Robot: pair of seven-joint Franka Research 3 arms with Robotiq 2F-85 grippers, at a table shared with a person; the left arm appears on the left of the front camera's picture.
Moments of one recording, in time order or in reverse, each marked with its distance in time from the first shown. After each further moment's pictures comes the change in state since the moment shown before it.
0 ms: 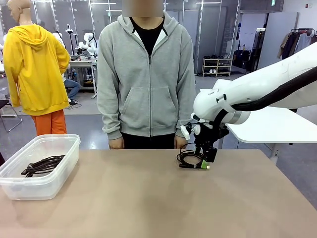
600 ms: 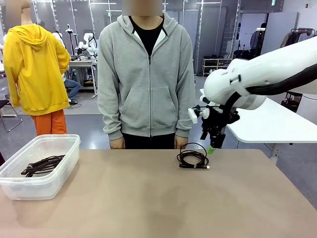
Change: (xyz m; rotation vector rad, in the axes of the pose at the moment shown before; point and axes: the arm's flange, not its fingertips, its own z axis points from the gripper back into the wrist) left arm 0.022 -0.015 -0.003 0.030 0.042 -0.118; right arm -0.004 0.016 0.075 -0.096 -0.029 0.009
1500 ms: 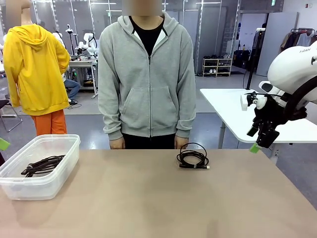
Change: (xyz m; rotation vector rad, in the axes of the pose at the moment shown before) left arm 0.052 0.059 -0.078 0.048 0.213 0.526; right arm -0.105 0.127 0.110 -0.132 -0.087 -0.366
